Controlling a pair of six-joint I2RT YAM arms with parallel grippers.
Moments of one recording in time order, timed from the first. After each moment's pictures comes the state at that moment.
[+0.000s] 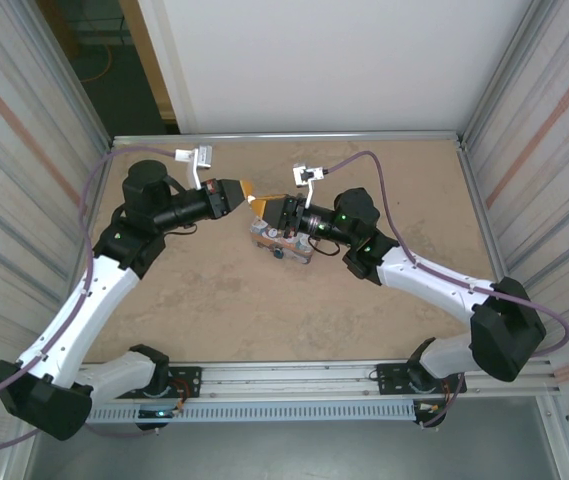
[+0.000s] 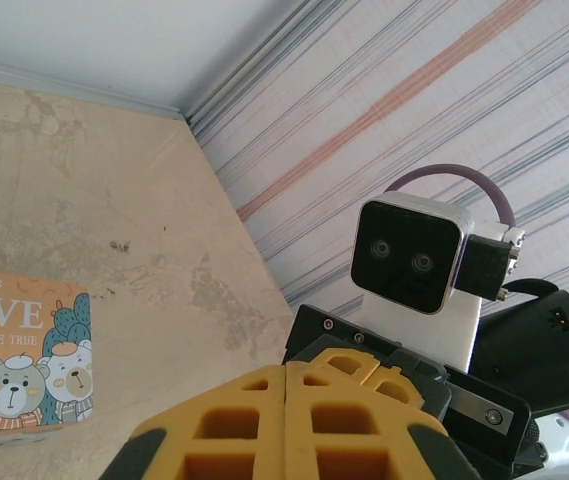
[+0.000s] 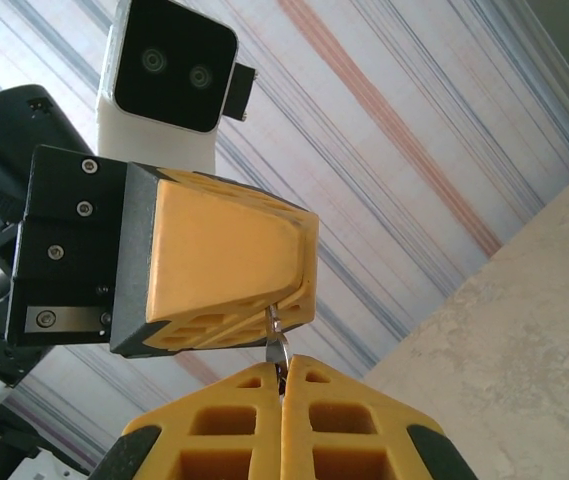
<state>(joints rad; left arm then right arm) -0.42 1.08 1.13 -0.24 0.61 -0.71 0.77 1.37 0.93 0.61 -0.49 0.83</state>
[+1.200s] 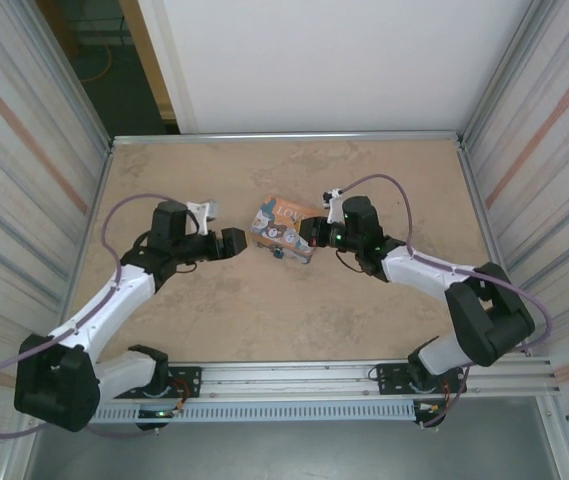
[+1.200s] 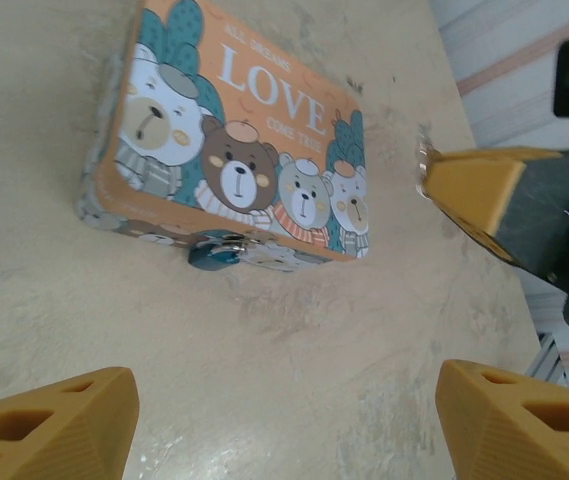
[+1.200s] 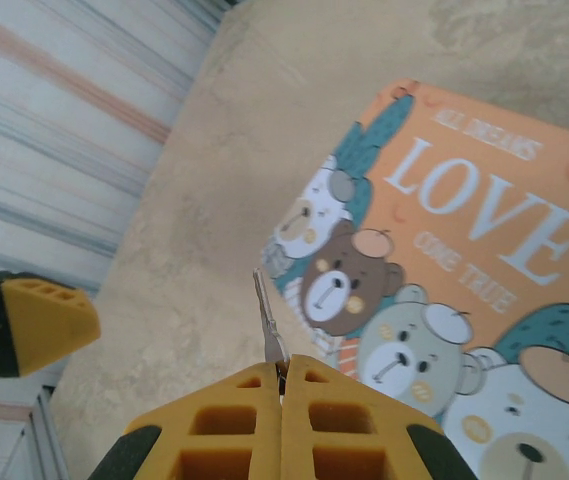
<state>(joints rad) -0.35 1.15 0.72 -0.25 0.53 -0.47 0.54 1.49 0.74 0.31 -0.38 0.68</state>
